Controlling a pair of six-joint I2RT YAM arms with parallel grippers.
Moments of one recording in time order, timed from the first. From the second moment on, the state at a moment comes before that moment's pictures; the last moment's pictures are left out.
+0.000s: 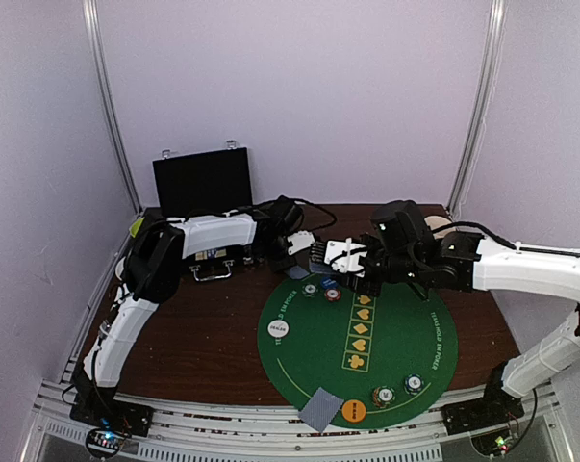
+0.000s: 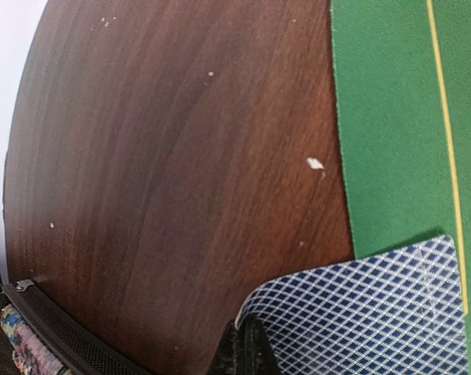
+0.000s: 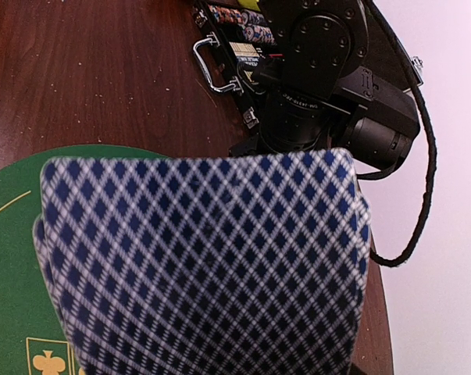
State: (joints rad) left arm -0.73 2.50 2.11 -0.63 -0.15 0.61; right arm 0.91 1.37 1.04 -0.29 0.12 -0.68
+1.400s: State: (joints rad) left arm -0.75 1.54 1.17 0.01 0.69 -0.35; right arm 0.92 1.34 1.04 -0.32 0.10 -0.67
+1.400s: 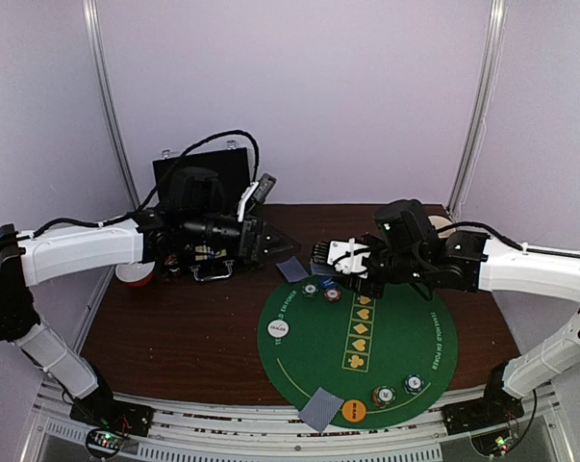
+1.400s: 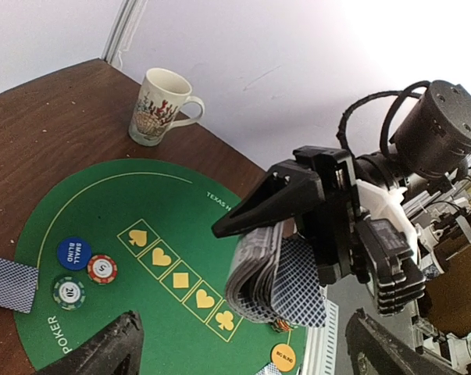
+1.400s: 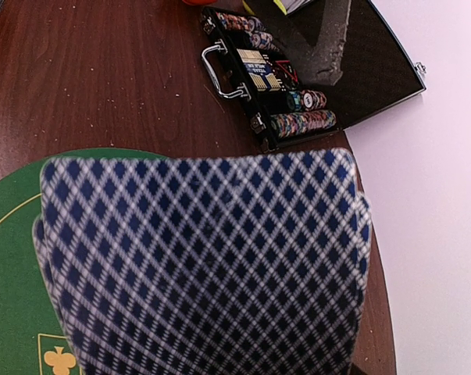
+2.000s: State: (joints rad) left arm -0.81 1.65 1.20 0.06 0.69 -0.40; right arm 0.93 1.36 1.04 -0.31 0.08 -0.67
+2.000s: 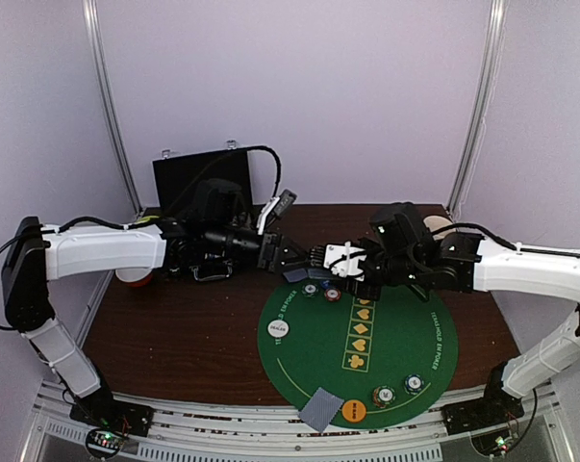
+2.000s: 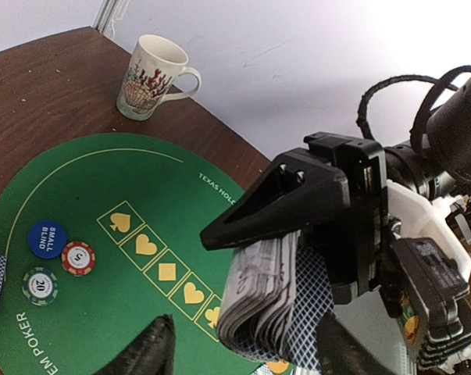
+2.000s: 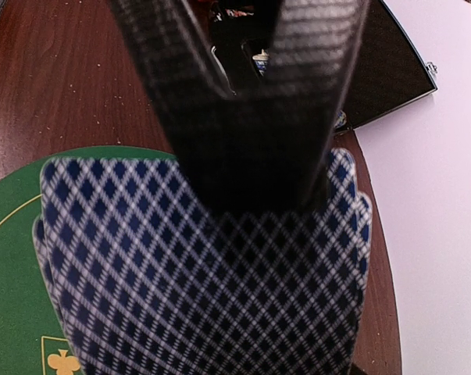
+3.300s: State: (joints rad) left arm -0.83 1.44 1.16 -0.08 0.48 -0.37; right arm 0.93 1.37 1.04 -0.29 0.13 -0.67
